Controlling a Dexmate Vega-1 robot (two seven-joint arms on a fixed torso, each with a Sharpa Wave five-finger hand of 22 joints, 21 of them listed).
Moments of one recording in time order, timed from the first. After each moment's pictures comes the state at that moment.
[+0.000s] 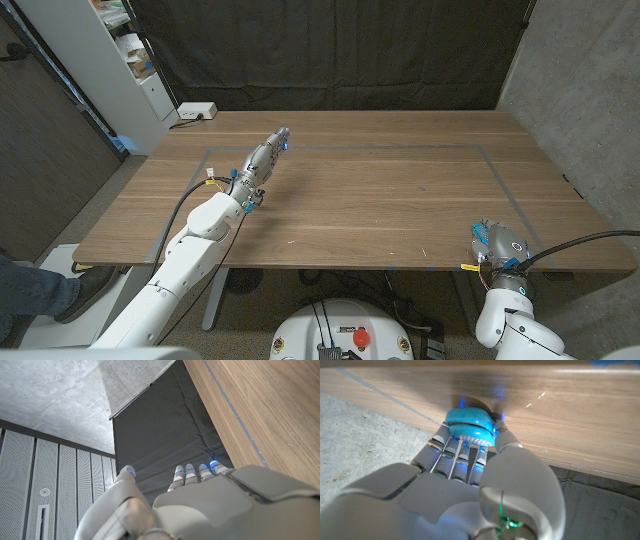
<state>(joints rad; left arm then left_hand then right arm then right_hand) 1.10 0.45 0.17 -1.66 -0.40 -0.19 -0.18 0.25 0.02 0.32 -0.02 0.19 -0.04 0.08 0.19 0.18 -0.10 0.06 0.21 0.20 -0.17 0.06 0.19 0.18 -0.17 -0.01 0.25 0.17 -1.52 -0.87 -0.45 -2.19 -0.20 -1.04 -0.90 0.90 0.15 0.39 -0.16 0.18 0.53 -0.09 0.26 0.20 0.47 -0.02 0.26 0.21 0.47 -0.05 0.43 0.31 0.67 -0.06 0.37 0.18</state>
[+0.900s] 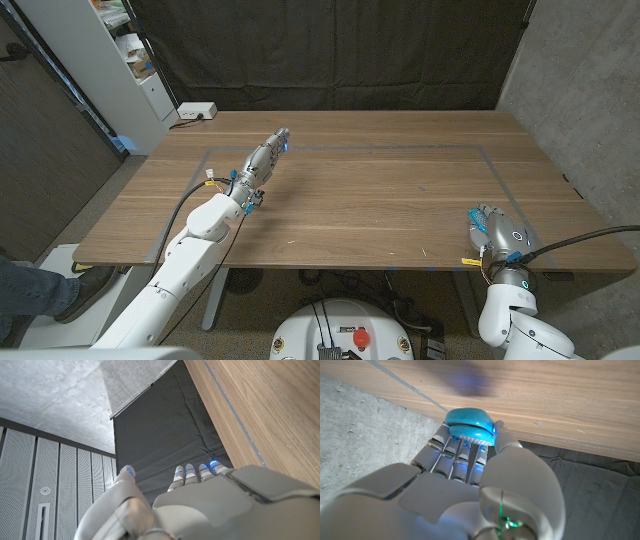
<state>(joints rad) 1.11 0.45 0.16 -1.66 -0.40 -0.20 -0.19 0.25 0.02 0.32 -0.02 0.19 -0.04 0.08 0.19 0.18 -0.10 0.06 0.21 0.20 -0.17 0.06 0.19 0.18 -0.17 -0.01 0.24 0.17 -1.56 -0.90 -0.42 -2.23 -0.27 -0.95 -0.90 0.90 0.15 0.39 -0.16 0.18 0.54 -0.09 0.26 0.20 0.47 -0.02 0.26 0.21 0.47 -0.05 0.43 0.31 0.68 -0.07 0.37 0.18</state>
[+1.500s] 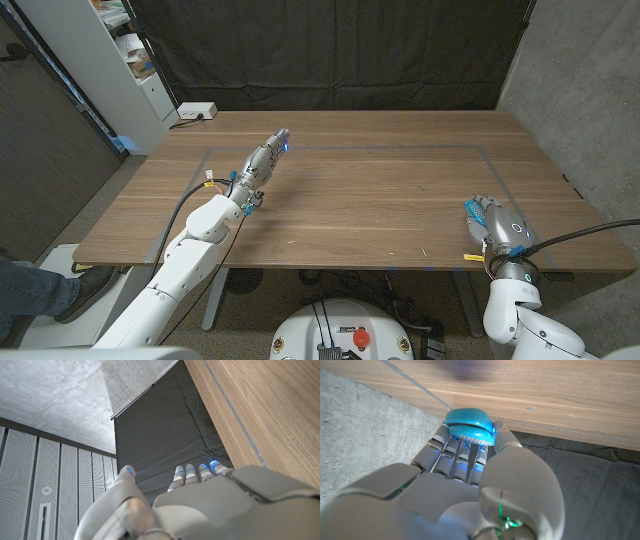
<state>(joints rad) 1.12 0.46 0.16 -1.67 -0.41 -0.20 -0.18 0.25 0.02 0.32 -0.02 0.19 -0.04 0.08 0.19 0.18 -0.10 0.06 0.21 0.20 -0.17 0.06 0.19 0.18 -0.17 -0.01 0.24 0.17 -1.58 -0.93 -0.37 -2.24 -0.30 -0.86 -0.87 0.91 0.15 0.39 -0.16 0.18 0.55 -0.09 0.26 0.20 0.47 -0.03 0.26 0.21 0.48 -0.05 0.43 0.32 0.68 -0.07 0.37 0.18</state>
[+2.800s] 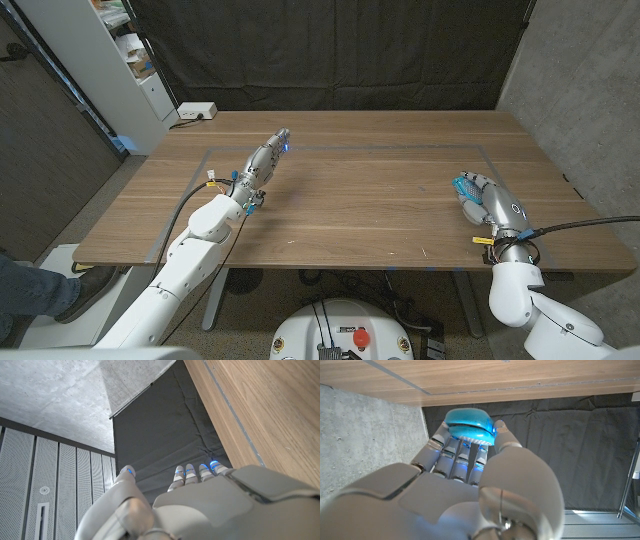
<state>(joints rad) 1.11 0.45 0.17 -1.65 -0.40 -0.20 -0.18 0.24 0.02 0.31 -0.02 0.19 -0.04 0.08 0.19 0.18 -0.10 0.06 0.21 0.20 -0.17 0.06 0.19 0.18 -0.17 -0.01 0.24 0.18 -1.63 -0.88 -0.21 -2.21 -0.30 -0.49 -0.81 0.91 0.16 0.38 -0.15 0.18 0.55 -0.09 0.25 0.21 0.48 -0.02 0.25 0.21 0.48 -0.05 0.43 0.32 0.68 -0.06 0.37 0.18</state>
